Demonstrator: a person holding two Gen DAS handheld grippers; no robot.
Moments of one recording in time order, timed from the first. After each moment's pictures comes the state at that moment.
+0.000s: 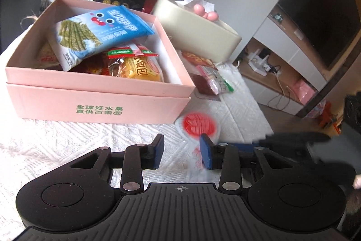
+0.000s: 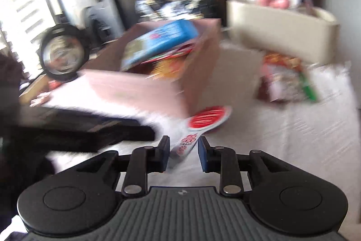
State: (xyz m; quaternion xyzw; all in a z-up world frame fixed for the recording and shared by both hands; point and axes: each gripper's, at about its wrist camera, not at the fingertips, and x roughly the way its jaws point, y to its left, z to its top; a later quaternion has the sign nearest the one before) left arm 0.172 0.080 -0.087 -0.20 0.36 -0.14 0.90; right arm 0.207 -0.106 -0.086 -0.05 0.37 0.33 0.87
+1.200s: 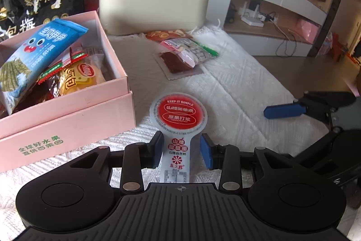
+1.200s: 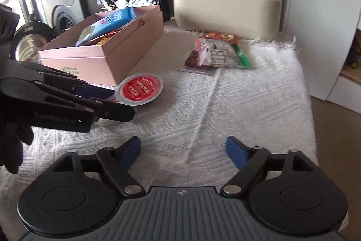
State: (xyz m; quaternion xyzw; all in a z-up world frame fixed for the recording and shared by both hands) left arm 0.204 -0.005 -0.101 -0.01 0.39 -0.17 0.91; right arm 0.207 -0.180 -0.119 -0.07 0.36 0.25 0.90
